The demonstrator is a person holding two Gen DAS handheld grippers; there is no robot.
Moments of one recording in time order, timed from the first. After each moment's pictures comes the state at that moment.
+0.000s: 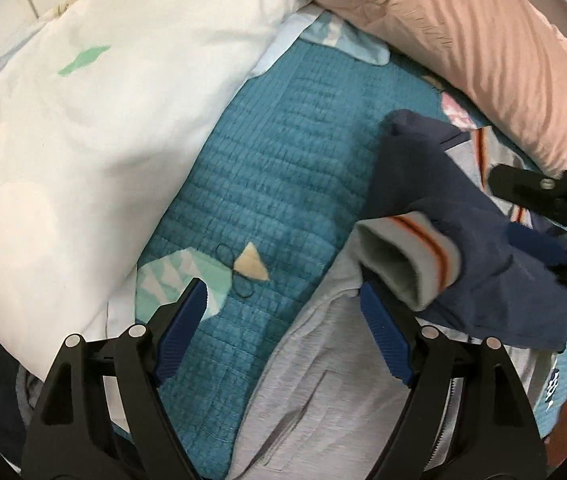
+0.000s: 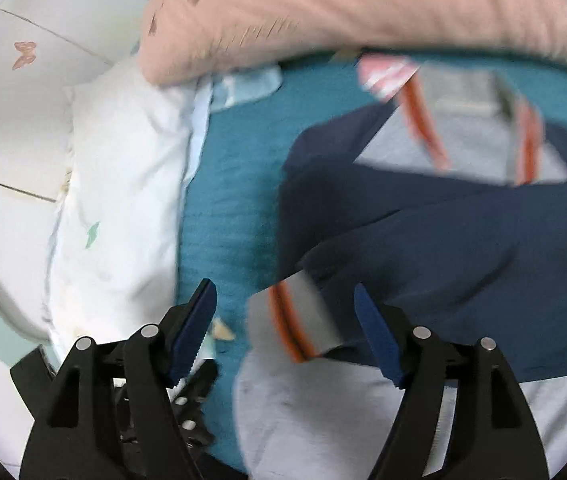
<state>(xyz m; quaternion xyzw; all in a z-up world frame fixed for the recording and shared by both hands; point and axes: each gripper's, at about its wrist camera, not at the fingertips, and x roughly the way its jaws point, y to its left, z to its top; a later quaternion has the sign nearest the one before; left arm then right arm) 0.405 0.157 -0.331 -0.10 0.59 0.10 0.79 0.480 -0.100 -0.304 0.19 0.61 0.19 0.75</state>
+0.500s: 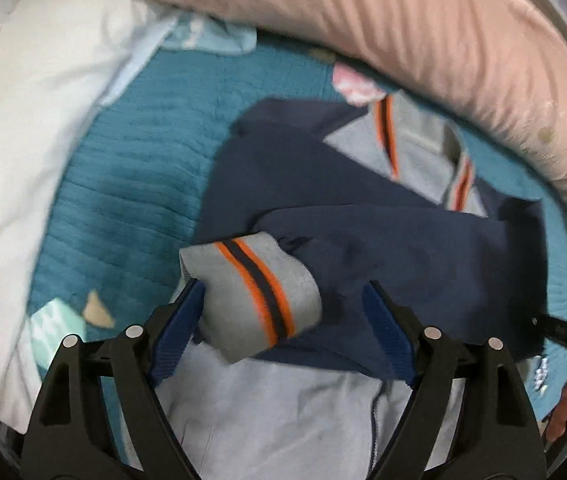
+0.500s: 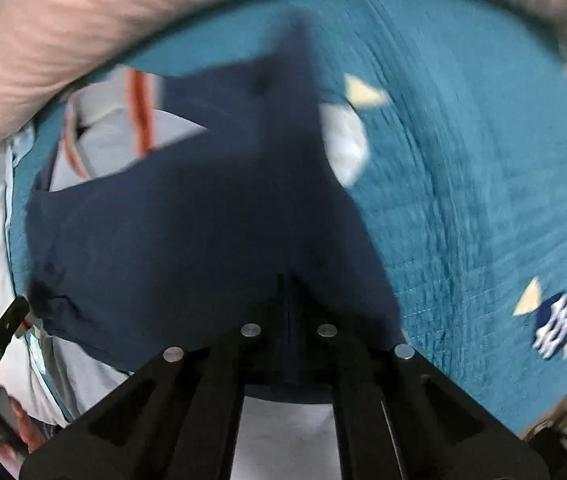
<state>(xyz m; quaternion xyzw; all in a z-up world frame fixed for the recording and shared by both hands) 0.464 0.060 -0.368 -0.08 0.60 0.01 0.80 0.455 -0.330 -0.391 0.17 0.68 -0.01 0.71</state>
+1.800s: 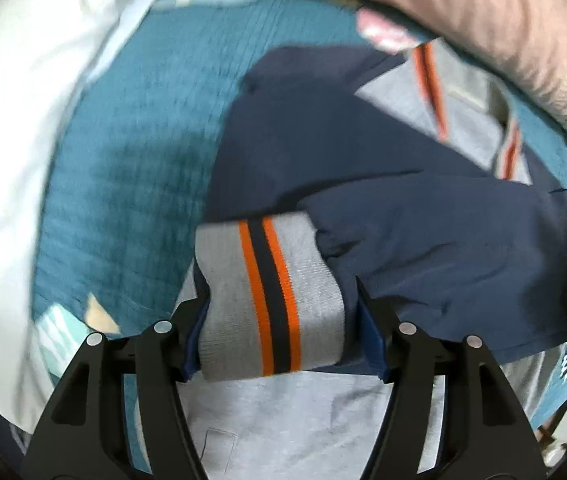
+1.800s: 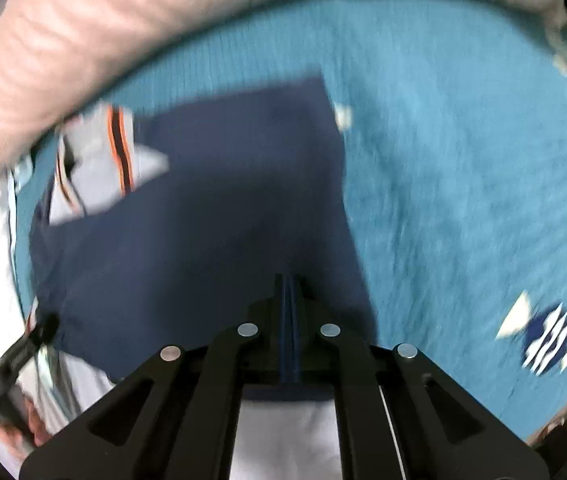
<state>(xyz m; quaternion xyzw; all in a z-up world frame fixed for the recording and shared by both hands) 0.470 0.063 -0.406 -0.04 0.66 0.03 0.75 0.465 -0.381 -0.382 0.19 0.67 -0.01 0.72</state>
